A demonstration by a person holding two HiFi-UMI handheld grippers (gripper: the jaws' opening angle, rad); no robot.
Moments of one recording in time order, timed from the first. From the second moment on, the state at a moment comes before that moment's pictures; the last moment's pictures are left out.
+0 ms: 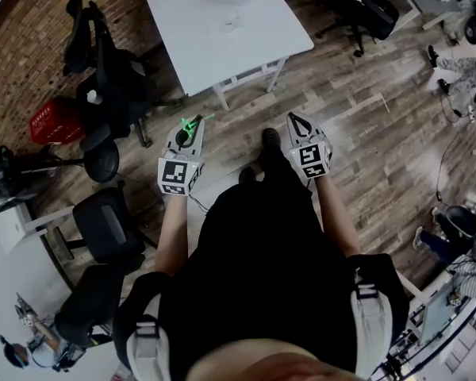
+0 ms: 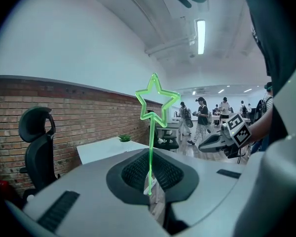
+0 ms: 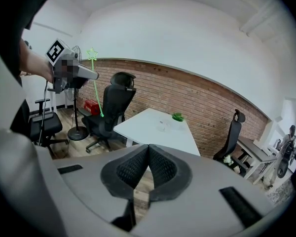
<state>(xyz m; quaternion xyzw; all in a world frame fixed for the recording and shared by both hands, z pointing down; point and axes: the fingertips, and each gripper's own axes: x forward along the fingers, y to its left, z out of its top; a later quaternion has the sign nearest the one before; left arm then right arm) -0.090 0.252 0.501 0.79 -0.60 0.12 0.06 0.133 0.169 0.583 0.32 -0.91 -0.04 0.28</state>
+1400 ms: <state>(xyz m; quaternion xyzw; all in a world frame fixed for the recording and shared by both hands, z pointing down) -0.086 0.134 0.478 0.74 -0.66 0.12 0.06 0.110 0.014 0.579 0.25 -0.93 -0.03 0.27</state>
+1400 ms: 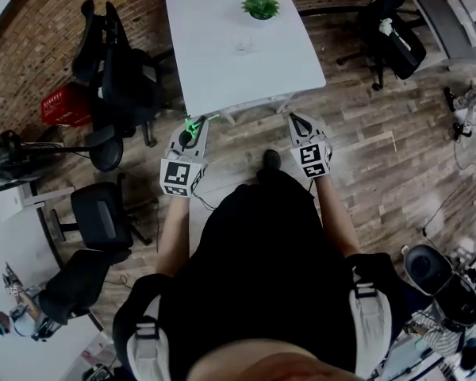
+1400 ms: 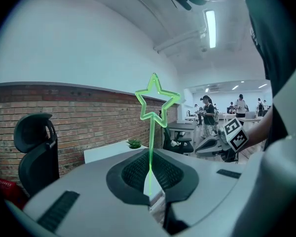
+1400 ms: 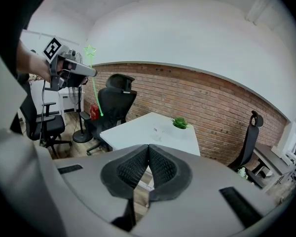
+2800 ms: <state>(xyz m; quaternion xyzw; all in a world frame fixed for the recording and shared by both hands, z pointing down) -0.056 0.046 0.473 0.69 -0.71 0.13 0.06 0.118 -0.104 0.589 0.18 -0.95 -0.05 0.26</state>
